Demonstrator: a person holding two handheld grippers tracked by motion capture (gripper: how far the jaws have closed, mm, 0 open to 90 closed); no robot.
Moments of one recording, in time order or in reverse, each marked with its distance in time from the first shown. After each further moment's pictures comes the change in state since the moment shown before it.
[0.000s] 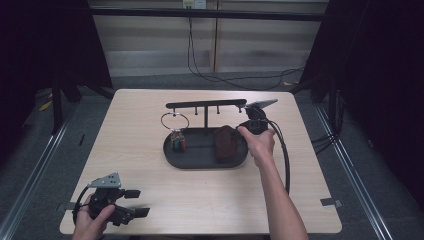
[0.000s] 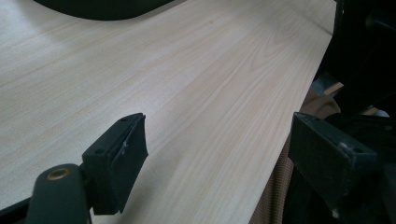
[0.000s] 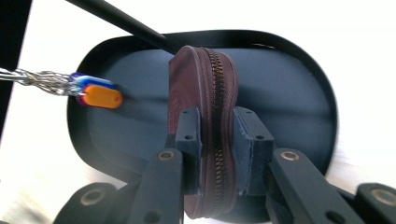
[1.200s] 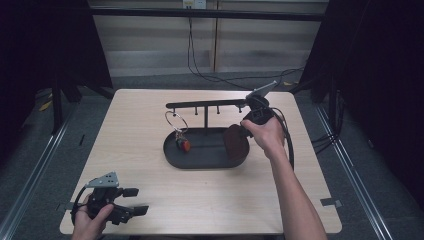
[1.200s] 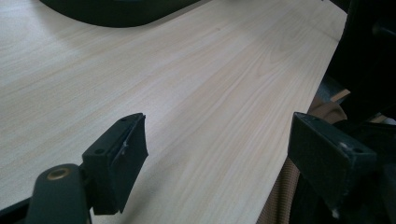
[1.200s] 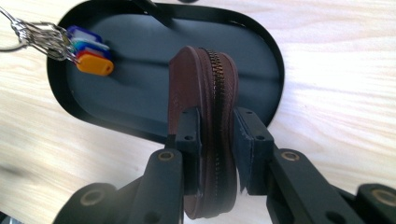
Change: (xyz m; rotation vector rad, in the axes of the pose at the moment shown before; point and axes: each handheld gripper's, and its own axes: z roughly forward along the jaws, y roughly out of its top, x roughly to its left) left arm 0.001 0.000 -0.003 -0.028 0.025 -0.007; right arm 0.036 0.011 -0.053 0.136 -0.198 -0.115
